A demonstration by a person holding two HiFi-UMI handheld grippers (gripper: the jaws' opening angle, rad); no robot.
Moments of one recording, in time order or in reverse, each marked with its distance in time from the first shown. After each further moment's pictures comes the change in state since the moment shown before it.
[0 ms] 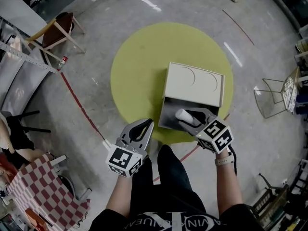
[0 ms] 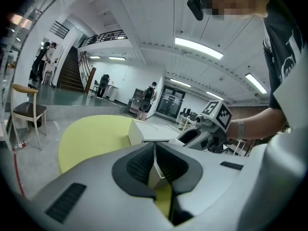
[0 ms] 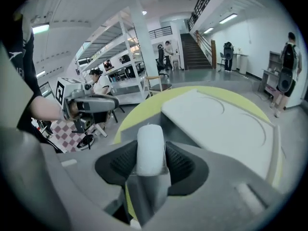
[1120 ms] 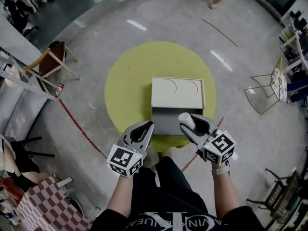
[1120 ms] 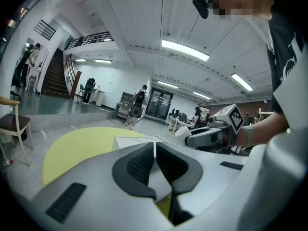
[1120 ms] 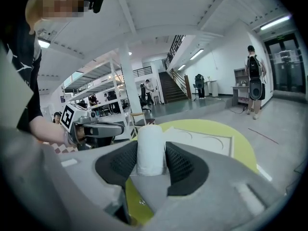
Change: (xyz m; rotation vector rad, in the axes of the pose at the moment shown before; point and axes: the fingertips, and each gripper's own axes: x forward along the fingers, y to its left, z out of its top) left arm 0.019 -0.044 0.052 0.091 -0.021 -0.132; right arm -0.103 0.002 0.033 0.141 -0.458 -0.201
